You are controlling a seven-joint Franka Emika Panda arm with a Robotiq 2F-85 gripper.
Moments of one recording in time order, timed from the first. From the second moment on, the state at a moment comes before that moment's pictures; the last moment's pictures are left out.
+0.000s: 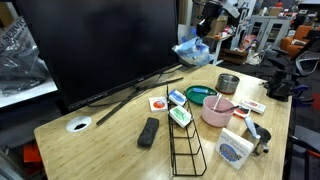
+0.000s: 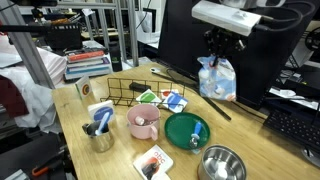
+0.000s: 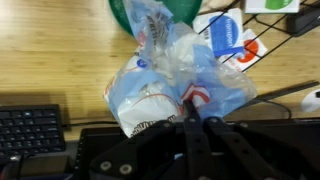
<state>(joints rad) -0.23 0.33 0.01 -1.63 0.27 2.10 -0.44</state>
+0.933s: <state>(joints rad) -0.01 -0.01 0.08 -2.01 0.42 2.07 -0.69</state>
